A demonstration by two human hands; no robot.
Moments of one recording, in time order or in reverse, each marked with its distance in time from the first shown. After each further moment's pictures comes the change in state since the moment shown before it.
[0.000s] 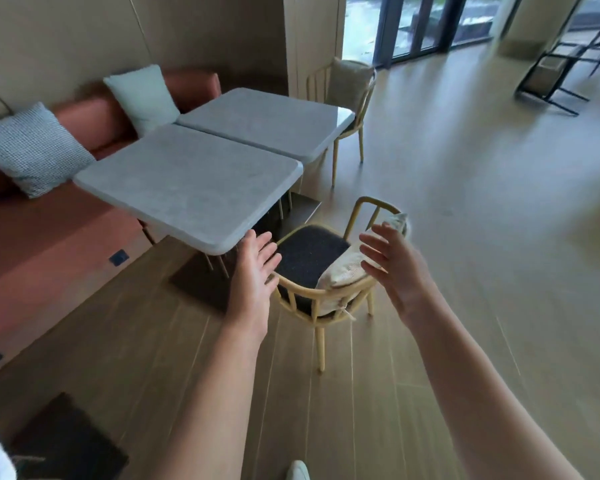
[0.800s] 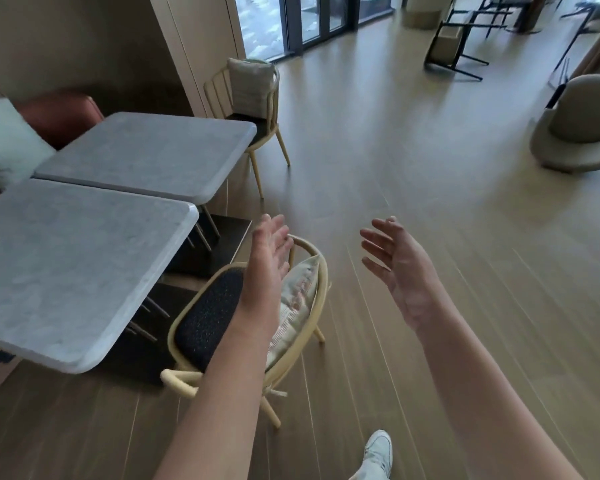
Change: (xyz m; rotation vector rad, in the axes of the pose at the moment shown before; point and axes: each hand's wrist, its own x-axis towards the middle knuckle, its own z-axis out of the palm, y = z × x) left_hand 0.179 -0.011 0.312 0.169 -0.320 0.024; right_hand 0.212 -0.101 -0.199 0.136 0.289 -0.035
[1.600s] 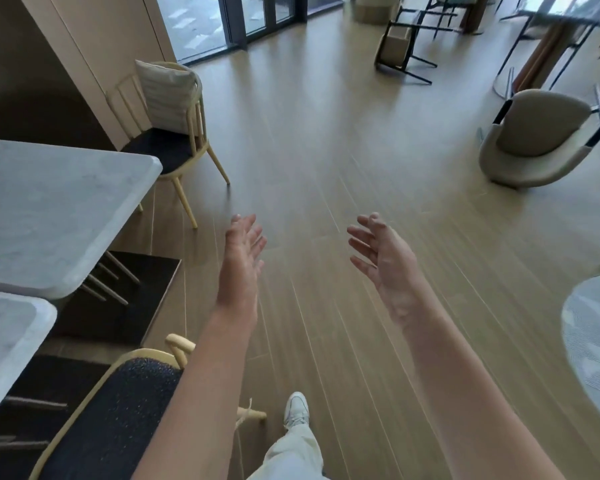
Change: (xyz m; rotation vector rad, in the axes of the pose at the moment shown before) left_hand 0.342 0.002 0.224 -0.017 -0.030 -0.057; right_hand 0.346 -0.147 -0.090 -0.029 0.120 0.030
